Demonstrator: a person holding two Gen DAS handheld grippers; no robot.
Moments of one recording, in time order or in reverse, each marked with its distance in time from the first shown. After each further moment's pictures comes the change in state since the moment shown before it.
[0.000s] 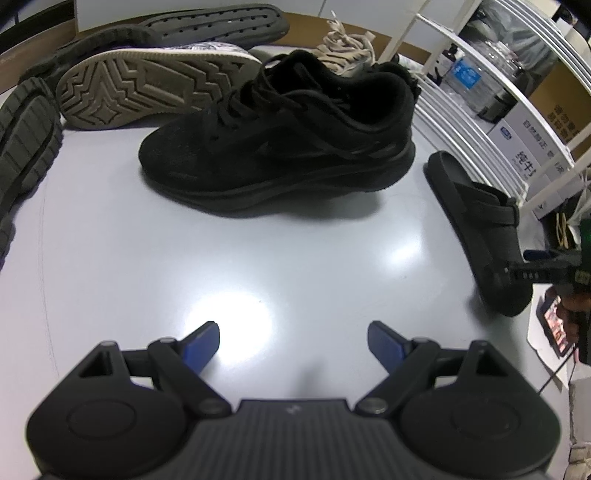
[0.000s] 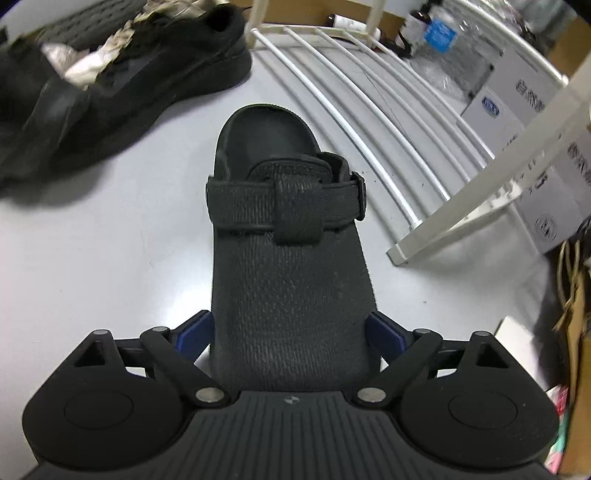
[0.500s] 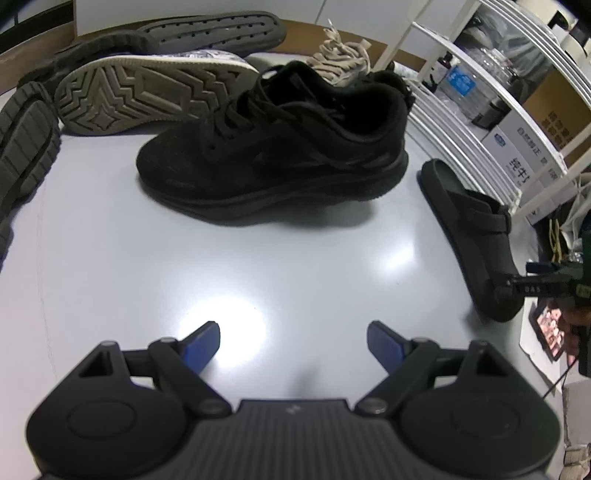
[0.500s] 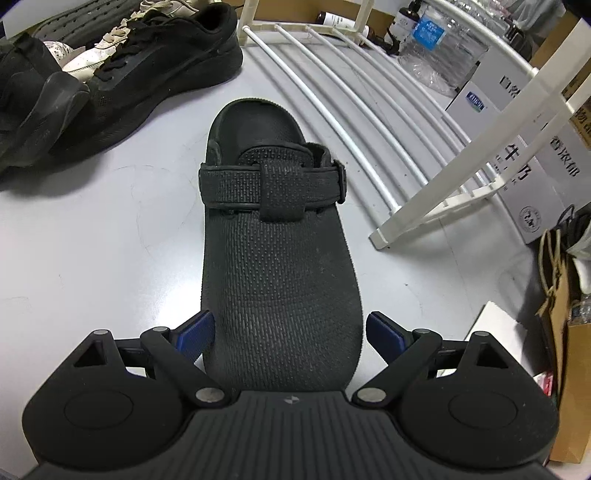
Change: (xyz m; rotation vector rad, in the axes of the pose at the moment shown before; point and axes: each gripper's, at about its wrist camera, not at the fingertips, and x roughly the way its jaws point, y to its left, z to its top) left arm -0.007 0.002 0.005 -0.002 -0.025 -0.018; right arm -0.016 -0.003 -0.007 0.002 0.004 -0.045
